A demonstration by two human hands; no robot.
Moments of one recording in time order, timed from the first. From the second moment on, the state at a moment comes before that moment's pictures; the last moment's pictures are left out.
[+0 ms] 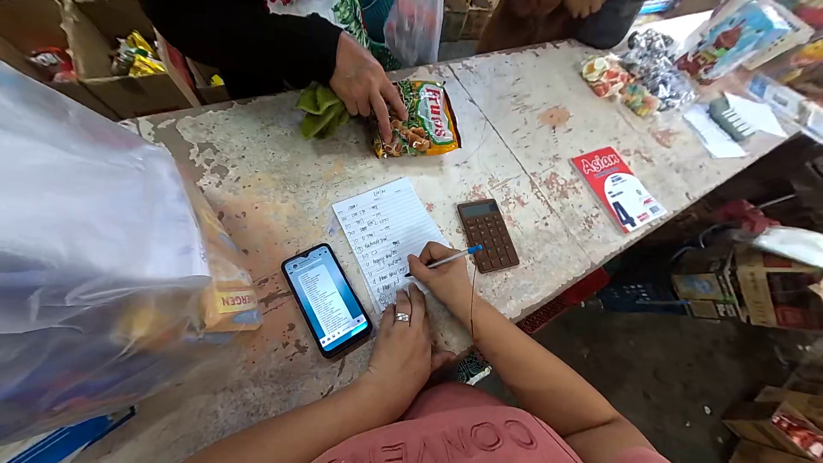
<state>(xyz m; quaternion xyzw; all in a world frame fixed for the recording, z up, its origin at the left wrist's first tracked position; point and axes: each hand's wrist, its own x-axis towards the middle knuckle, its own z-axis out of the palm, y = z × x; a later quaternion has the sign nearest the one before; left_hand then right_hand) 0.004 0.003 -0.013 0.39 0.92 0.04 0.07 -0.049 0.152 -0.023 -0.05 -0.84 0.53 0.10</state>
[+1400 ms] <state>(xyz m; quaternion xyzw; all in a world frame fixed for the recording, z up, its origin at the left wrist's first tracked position) 0.003 0.002 -0.013 0.41 0.91 0.04 0.04 -0.054 0.155 -0.021 -0.05 -0.85 0.52 0.10</state>
